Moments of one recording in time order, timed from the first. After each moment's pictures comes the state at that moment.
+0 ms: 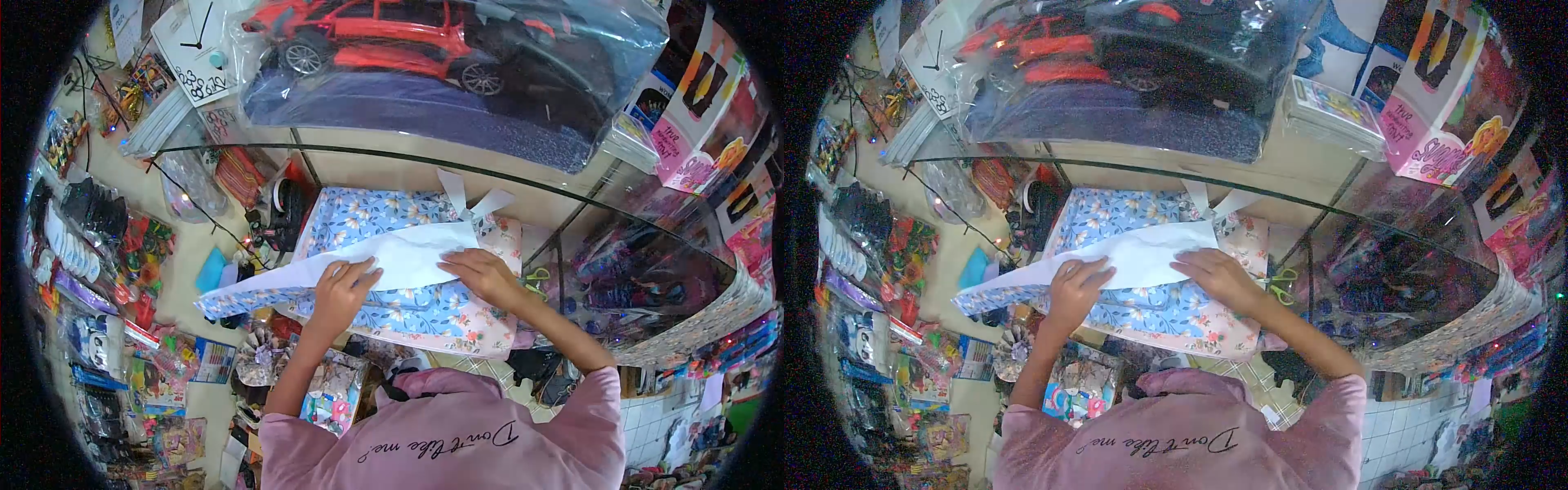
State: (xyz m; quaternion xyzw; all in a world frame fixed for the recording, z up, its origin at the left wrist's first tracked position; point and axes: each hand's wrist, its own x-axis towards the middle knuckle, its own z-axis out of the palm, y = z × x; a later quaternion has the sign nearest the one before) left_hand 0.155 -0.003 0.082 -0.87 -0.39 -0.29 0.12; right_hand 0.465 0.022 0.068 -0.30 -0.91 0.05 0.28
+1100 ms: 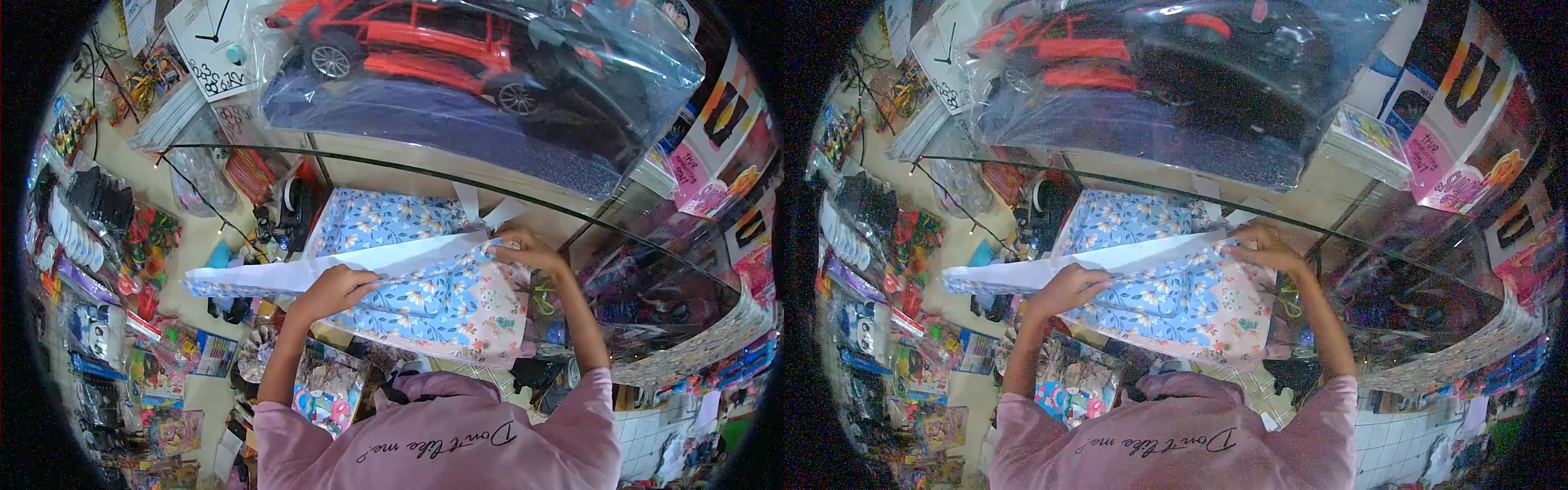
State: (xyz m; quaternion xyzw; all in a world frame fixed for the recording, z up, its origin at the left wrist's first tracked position) left_hand 0.126 0.026 0.103 -0.86 -0.37 -0.21 -0.27; right_hand 0.526 0.096 0.076 -0.37 -0.83 0.33 0.25
